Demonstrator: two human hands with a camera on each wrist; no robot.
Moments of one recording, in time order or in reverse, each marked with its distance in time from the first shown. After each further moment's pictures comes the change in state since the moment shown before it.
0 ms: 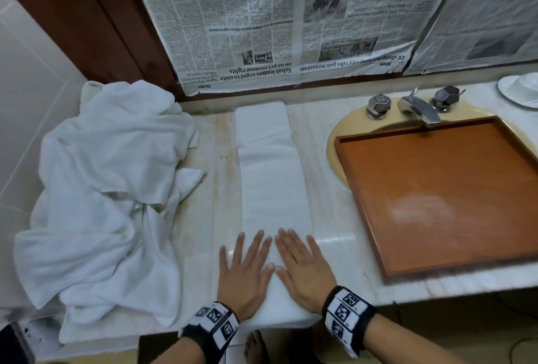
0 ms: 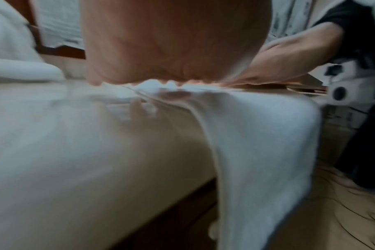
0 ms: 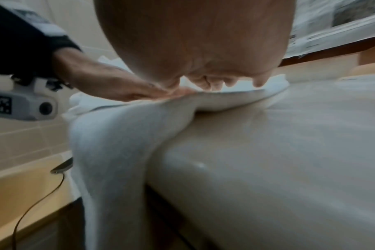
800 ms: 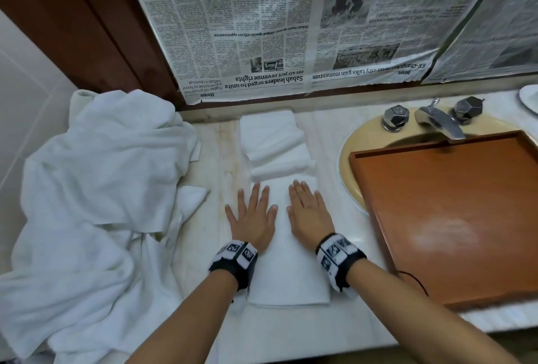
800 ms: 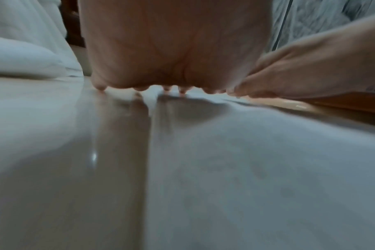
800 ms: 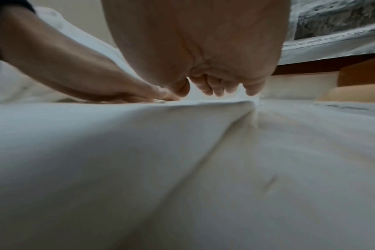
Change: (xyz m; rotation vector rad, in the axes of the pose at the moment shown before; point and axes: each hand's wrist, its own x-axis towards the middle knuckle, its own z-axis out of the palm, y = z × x) left_hand 0.162 -0.015 -0.062 -0.184 -0.066 -0.201; right_hand 0.151 0.039 -0.064 0.021 0.099 0.191
